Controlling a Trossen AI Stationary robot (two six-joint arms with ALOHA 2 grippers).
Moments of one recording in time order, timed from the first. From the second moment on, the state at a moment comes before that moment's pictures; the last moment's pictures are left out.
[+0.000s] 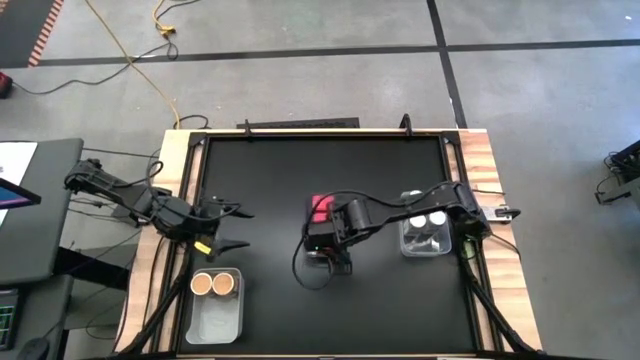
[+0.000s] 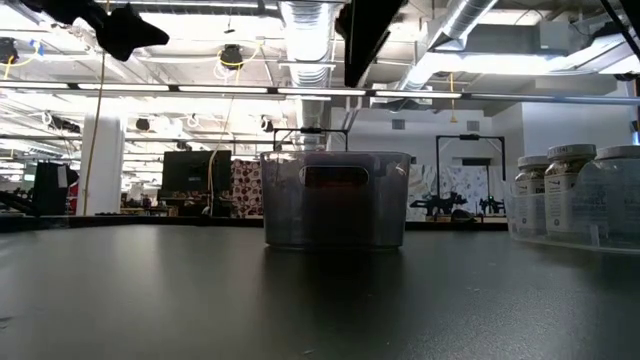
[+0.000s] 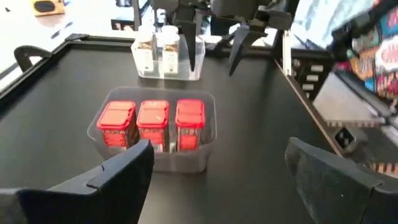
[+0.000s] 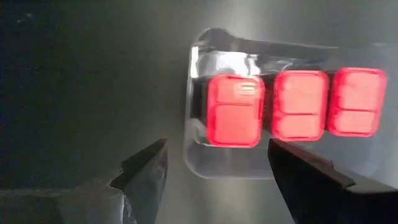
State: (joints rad) left arm -0.42 0.55 0.57 -0.29 -0.36 -0.20; right arm 0.22 2.08 2.10 -1.35 0.13 0.17
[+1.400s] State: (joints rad) left arm -0.19 0.00 0.13 -0.07 -0.08 0.03; right arm 0.26 1.41 1.04 -0.28 0.13 0.30
